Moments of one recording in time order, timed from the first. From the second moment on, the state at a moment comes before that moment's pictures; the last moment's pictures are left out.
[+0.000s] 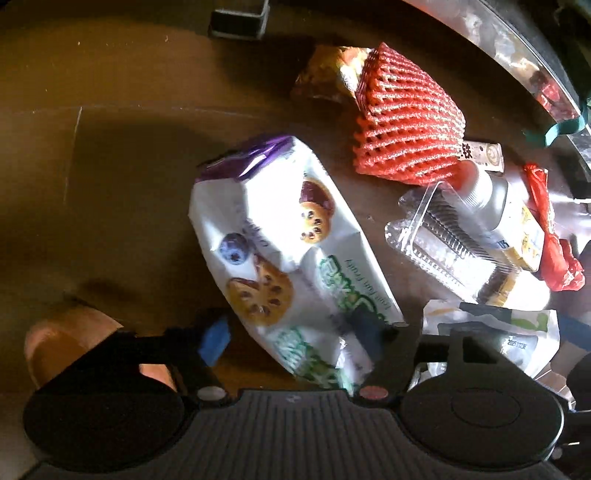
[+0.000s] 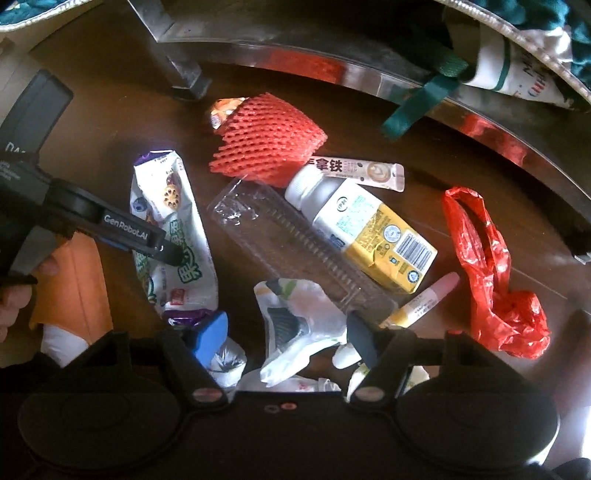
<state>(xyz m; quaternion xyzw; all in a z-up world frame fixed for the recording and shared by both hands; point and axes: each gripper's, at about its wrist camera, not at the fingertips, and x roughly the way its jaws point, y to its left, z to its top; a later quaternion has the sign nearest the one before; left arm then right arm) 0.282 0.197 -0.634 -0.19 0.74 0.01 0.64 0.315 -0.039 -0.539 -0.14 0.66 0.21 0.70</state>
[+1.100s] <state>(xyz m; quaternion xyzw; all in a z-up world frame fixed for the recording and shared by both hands) 0.268 0.214 -0.392 -0.12 0.62 -0.04 0.77 0.265 -0.067 -0.271 -0.12 0.53 0.20 0.82</state>
